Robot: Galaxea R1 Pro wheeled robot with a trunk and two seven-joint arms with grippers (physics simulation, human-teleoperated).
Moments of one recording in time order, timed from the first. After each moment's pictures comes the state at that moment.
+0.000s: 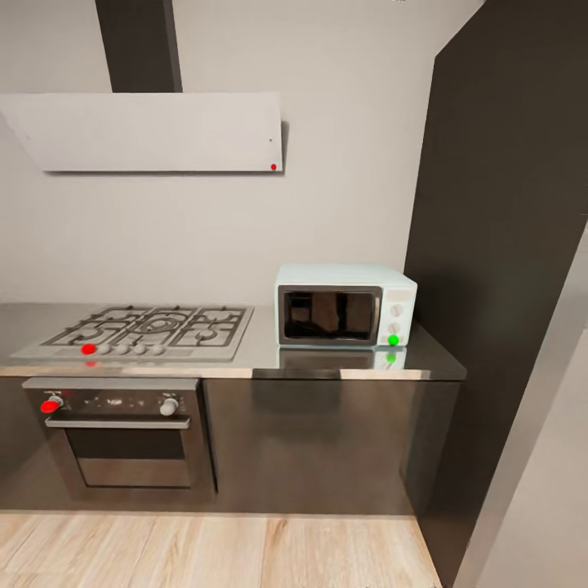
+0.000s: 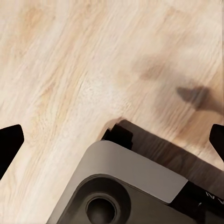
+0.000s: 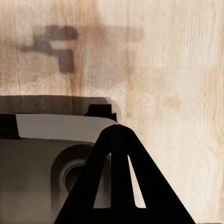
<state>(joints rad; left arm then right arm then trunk) -0.26 0.00 -0.16 0.00 0.61 -0.02 0.26 -0.13 -0.11 -0.44 0.03 0.43 -0.14 0.09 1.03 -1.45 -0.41</state>
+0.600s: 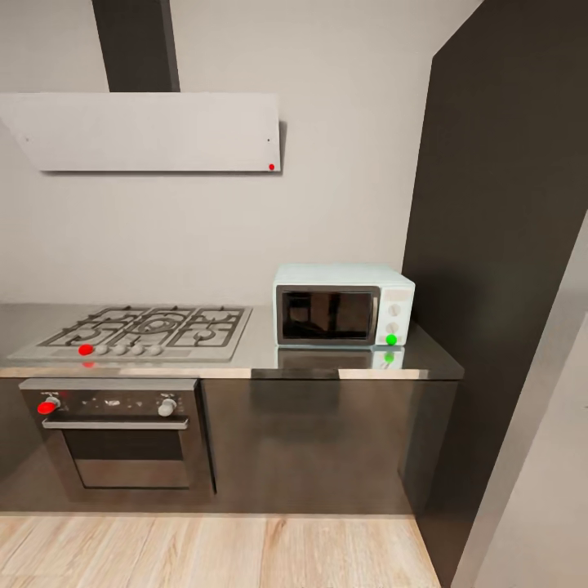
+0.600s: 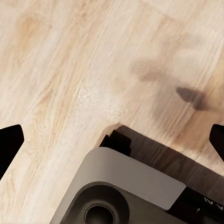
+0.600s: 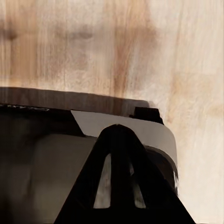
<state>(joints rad) -0.26 0.00 -0.17 -0.02 0.60 -0.03 0.26 -0.13 0.00 -0.42 0.02 0.47 -0.14 0.09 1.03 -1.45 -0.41</state>
